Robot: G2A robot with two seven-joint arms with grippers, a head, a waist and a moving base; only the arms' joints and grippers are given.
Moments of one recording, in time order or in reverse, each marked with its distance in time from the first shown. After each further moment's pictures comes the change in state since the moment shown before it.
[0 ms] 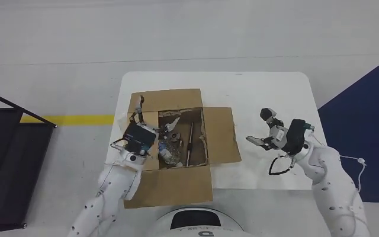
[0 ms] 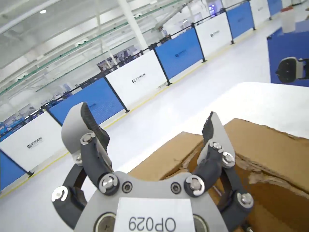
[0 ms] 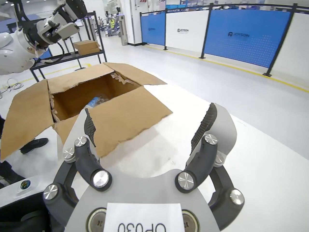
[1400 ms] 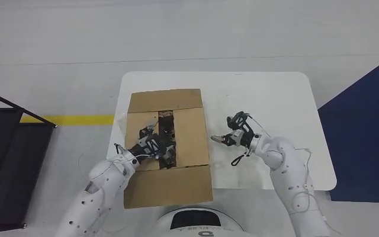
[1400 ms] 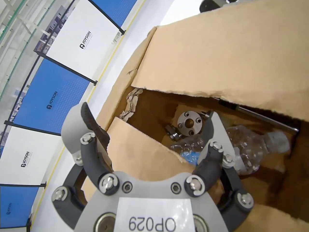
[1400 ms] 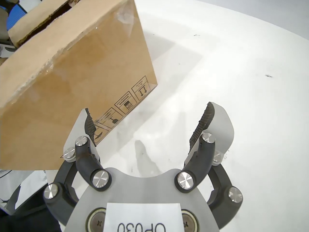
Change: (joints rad) left arm -0.095 0.054 0.055 0.227 0.323 -0.370 -0.156; right arm 0.210 -0.241 -0.178 0.291 0.036 0.152 0.545
